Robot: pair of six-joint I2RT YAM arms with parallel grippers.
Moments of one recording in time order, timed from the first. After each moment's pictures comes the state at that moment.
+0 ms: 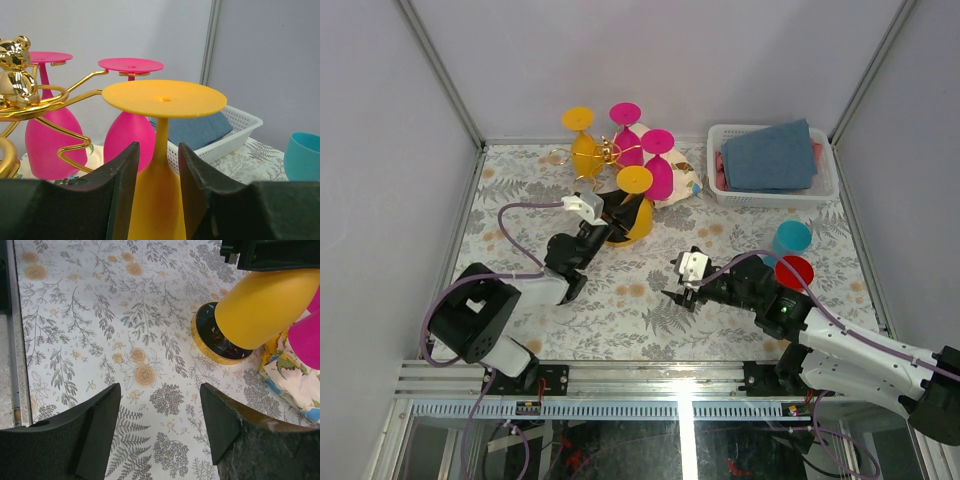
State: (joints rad) left arm -0.58 1.52 0.53 1.45 0.06 -0.12; right arm 0.93 0.85 0.56 0.05 -0.23 -0.36
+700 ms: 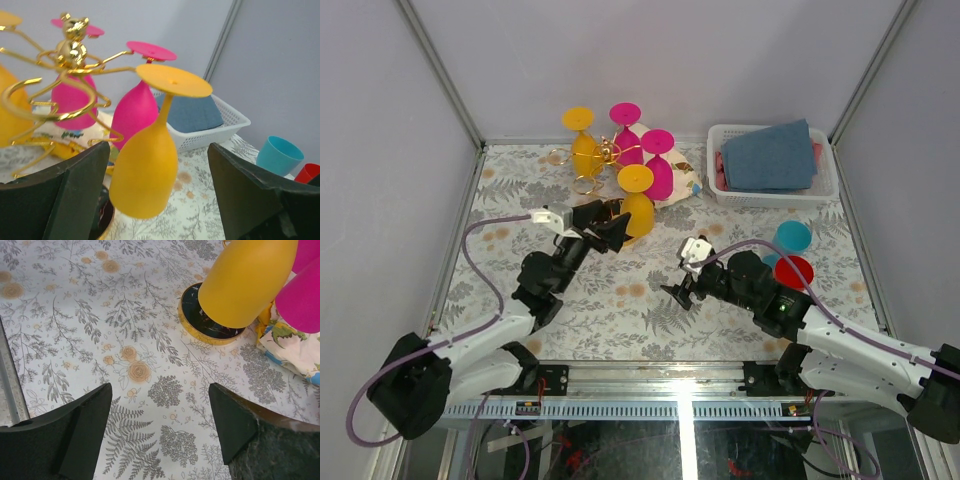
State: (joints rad) left arm -0.64 1.07 0.40 1.02 -0.09 -0.24; right arm 0.93 0.88 0.58 0.04 -0.09 -0.22
